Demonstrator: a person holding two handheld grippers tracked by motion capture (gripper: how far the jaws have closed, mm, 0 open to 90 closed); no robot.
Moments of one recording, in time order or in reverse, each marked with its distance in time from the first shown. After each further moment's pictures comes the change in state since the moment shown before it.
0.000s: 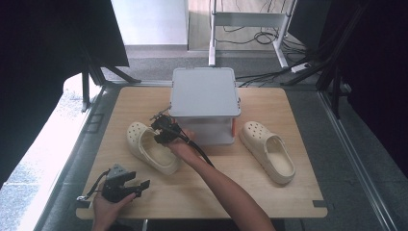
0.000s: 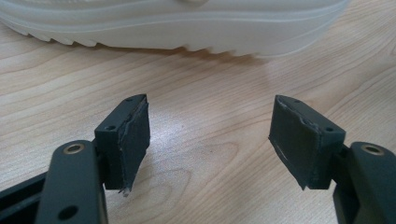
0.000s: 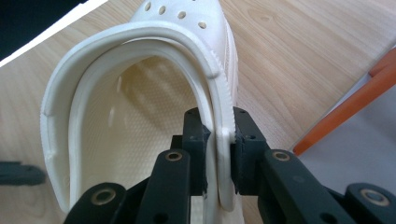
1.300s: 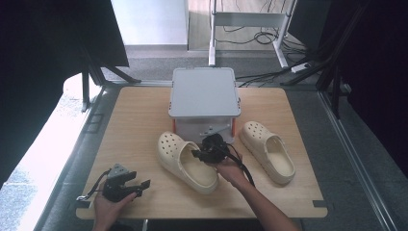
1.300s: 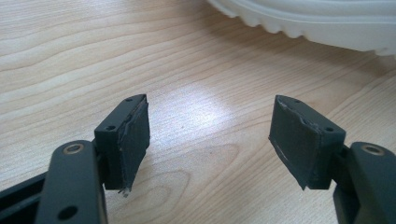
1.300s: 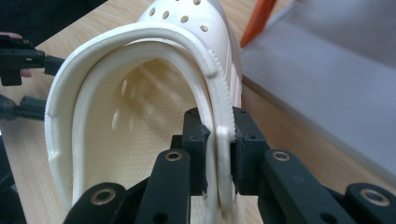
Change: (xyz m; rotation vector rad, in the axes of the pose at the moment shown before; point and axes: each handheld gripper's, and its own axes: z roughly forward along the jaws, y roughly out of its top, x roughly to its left) left arm -0.001 0.001 0.002 0.006 0.003 -0.013; right arm -0.045 -0.121 -0.104 -0.141 0.070 0.100
